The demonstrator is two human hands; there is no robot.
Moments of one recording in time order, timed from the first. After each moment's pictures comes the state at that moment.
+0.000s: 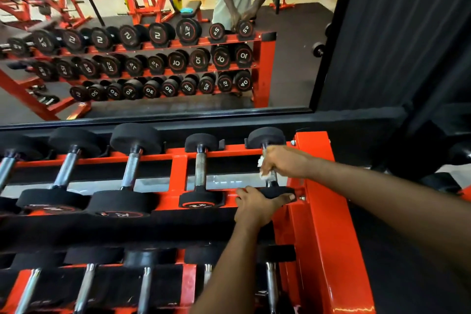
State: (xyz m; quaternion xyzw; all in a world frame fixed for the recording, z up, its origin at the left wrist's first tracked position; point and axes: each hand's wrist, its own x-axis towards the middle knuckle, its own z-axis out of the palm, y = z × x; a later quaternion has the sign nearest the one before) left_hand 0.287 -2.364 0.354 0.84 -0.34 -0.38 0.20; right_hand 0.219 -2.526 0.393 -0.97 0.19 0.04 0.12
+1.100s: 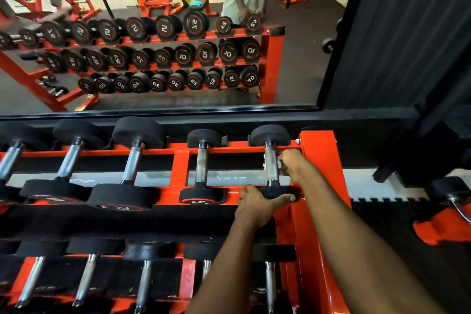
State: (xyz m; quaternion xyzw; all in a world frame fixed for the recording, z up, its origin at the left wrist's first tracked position) left_hand 0.292 -2.363 0.345 0.82 -0.34 -0.39 0.24; right_hand 0.242 -2.525 0.349 -0.45 0.56 -0.20 0.67
